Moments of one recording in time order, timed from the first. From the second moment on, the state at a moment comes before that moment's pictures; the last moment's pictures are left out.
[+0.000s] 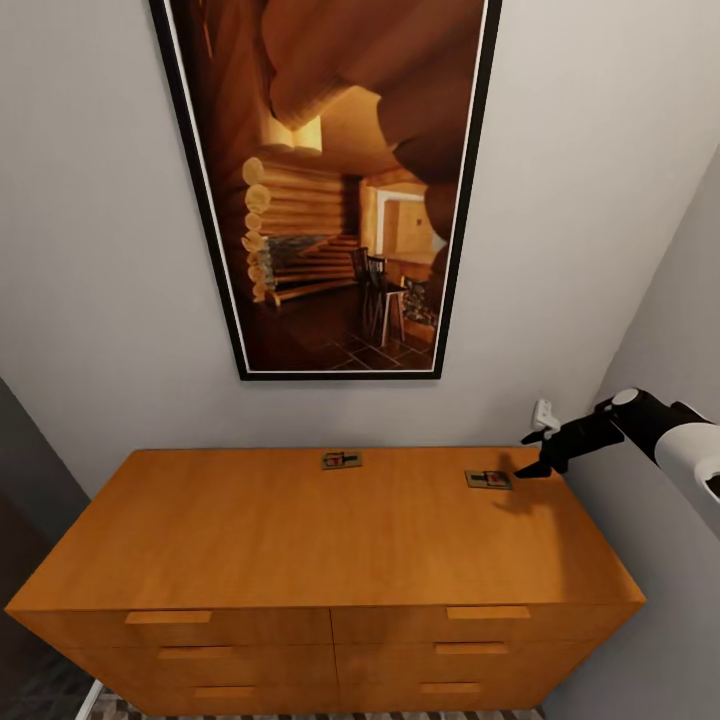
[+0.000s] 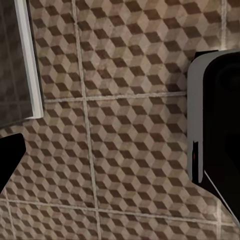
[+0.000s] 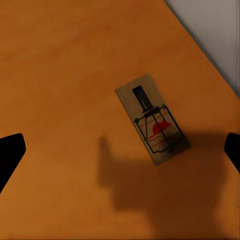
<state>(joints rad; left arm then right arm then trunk) -0.04 0.15 -0.15 0.08 0.08 -0.45 0.13 -1.40 -0.39 0.47 -0.02 0.32 -0.08 1.22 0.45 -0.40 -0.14</state>
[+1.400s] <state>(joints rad) -0.03 0.16 -0.15 0.08 0.08 -0.45 0.12 -1.39 -0.43 0.47 -0.02 0.32 -0.08 1.20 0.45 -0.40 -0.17</state>
